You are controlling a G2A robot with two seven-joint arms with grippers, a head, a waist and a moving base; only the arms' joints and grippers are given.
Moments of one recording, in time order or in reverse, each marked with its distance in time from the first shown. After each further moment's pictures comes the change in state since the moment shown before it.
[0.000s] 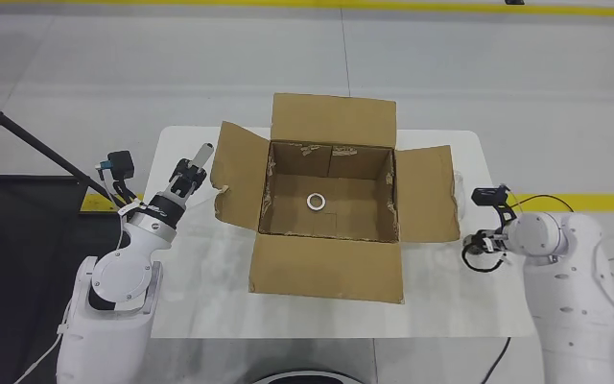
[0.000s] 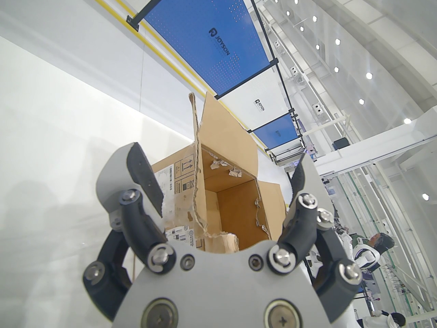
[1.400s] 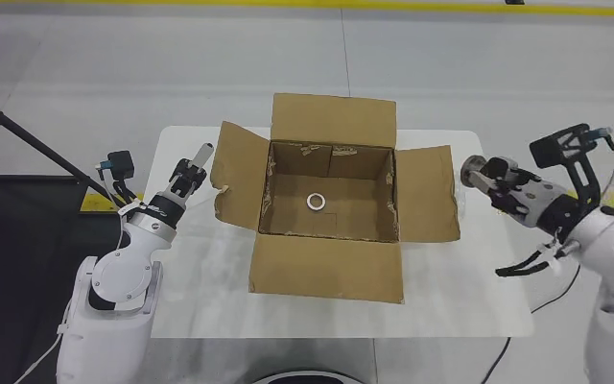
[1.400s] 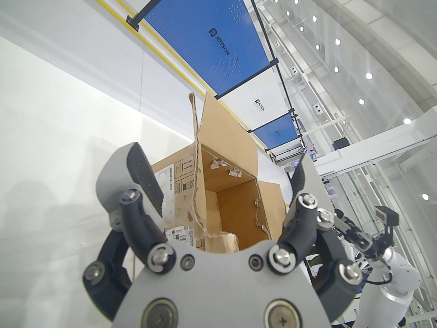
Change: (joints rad) left arm 0.000 0.000 0.000 0.000 0.000 0.000 0.000; right arm -0.186 0.045 0.256 -0.809 0.562 -0.073 -0.235
